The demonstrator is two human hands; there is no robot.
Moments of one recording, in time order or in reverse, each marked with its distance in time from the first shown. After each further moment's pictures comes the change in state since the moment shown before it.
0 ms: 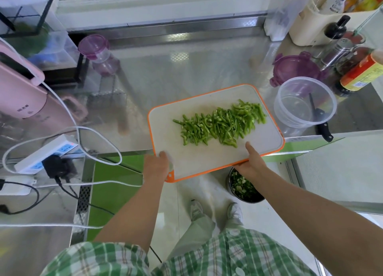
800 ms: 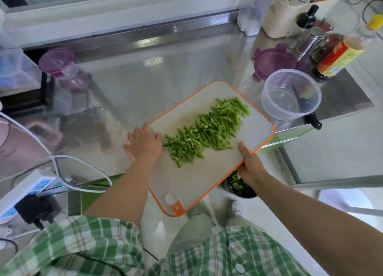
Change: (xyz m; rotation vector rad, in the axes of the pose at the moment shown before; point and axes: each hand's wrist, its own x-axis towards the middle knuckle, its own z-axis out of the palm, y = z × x) left_hand 0.071 0.079 -0.010 0.512 0.100 0.448; right_hand 0.012 0.013 -0.006 0.042 -0.074 -0.230
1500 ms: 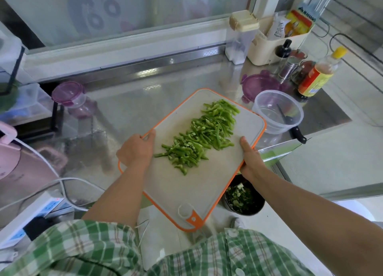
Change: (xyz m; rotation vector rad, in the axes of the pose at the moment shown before) left_hand -0.004 0.015 -0.068 -0.084 0.179 0.033; right_hand -0.018 -0.054 0.041 -0.046 0.030 -0.117
